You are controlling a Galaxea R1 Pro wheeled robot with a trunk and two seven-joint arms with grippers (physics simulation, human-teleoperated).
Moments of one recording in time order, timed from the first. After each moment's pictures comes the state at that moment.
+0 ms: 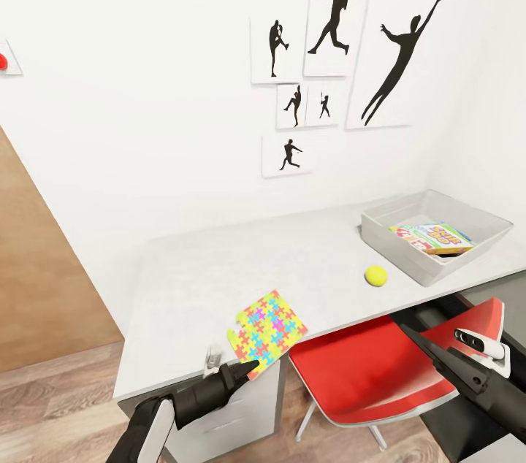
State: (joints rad) left arm -0.32 -0.14 0.19 -0.87 0.40 0.73 -0.87; right arm 0.00 -0.26 -0.43 -1.58 -0.82 0.71 1.29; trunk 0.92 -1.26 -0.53
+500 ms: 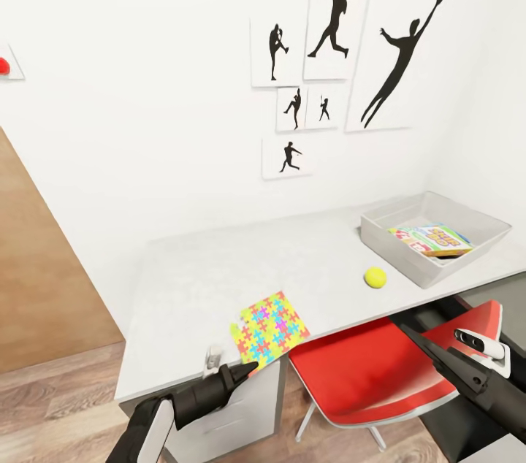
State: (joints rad) left arm -0.32 -0.14 0.19 -0.87 0.40 0.73 -0.87; right arm 0.00 -0.26 -0.43 -1.58 -0.82 0.71 1.29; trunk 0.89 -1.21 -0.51
